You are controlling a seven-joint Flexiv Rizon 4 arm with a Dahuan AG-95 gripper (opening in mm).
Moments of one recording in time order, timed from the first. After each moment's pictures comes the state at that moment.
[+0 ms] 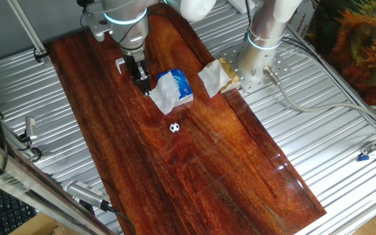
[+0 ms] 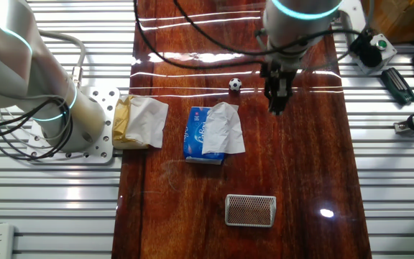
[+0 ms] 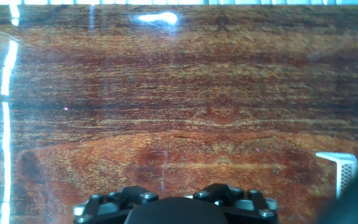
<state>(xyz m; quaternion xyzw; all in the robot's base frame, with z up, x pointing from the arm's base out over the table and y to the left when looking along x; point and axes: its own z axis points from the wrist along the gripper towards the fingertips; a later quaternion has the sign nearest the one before) 0.498 -0.001 0.171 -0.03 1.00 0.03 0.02</state>
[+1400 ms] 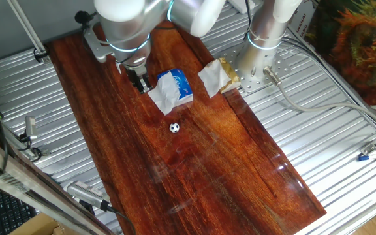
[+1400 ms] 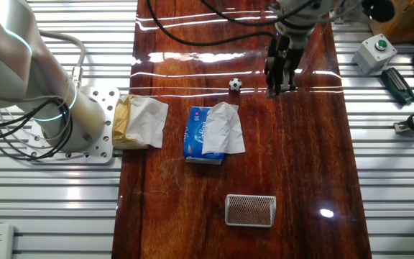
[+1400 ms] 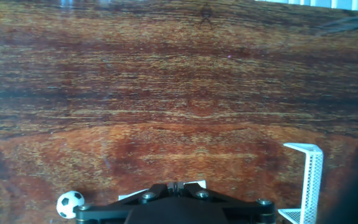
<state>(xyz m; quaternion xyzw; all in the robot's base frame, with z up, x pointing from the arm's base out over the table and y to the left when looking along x) 0.501 0.003 0.171 -0.02 0.99 -0.09 -0.02</state>
